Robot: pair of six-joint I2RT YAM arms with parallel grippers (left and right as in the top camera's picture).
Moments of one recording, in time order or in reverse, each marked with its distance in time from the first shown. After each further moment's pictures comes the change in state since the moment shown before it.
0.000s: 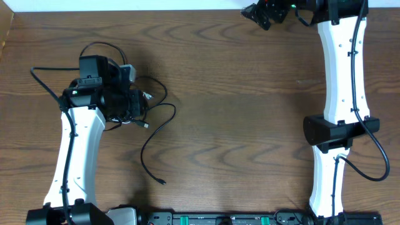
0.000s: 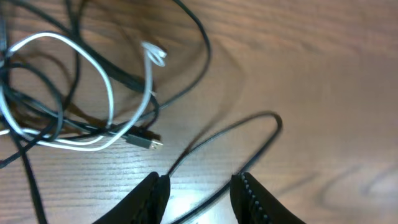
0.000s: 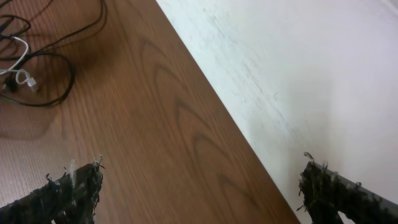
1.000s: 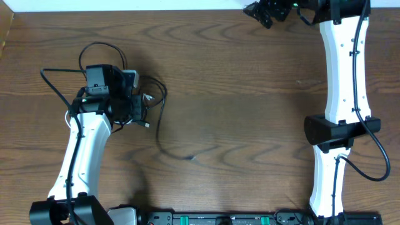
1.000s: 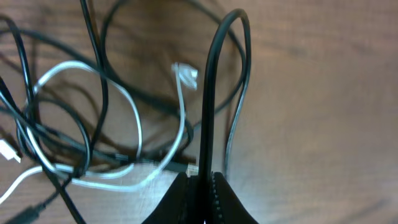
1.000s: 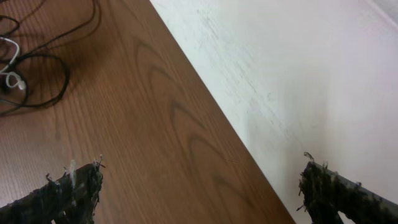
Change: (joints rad) left arm -0.014 0.000 -0.152 0.261 -0.098 0.014; right arm -0.009 0.000 0.000 0.015 0.000 0.000
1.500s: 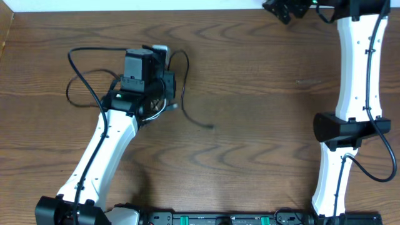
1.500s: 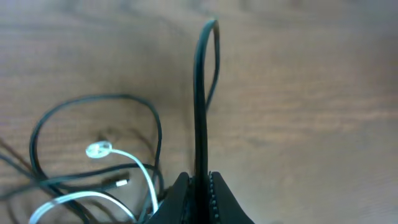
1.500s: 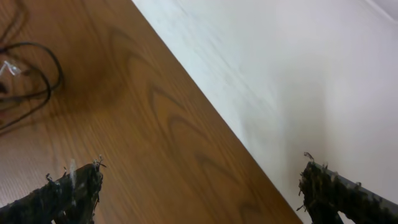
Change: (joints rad) left arm -0.285 0.009 0.085 0.256 -0.079 -0.206; right arm -0.108 0.000 0.000 -0.015 -0.002 0.004
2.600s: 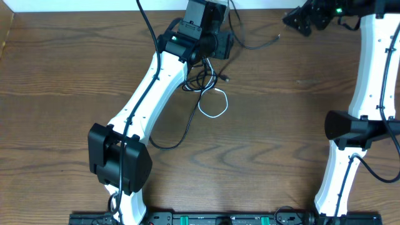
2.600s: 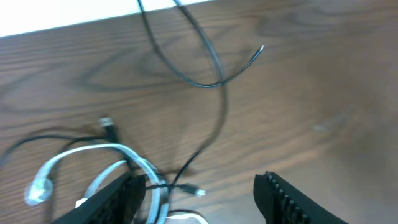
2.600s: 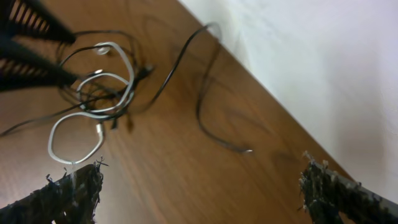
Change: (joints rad) left arm -0.236 0.509 0.723 -0.211 -0.011 -0.045; right arm -0.094 0.000 -0.024 -0.206 -0.091 -0.041
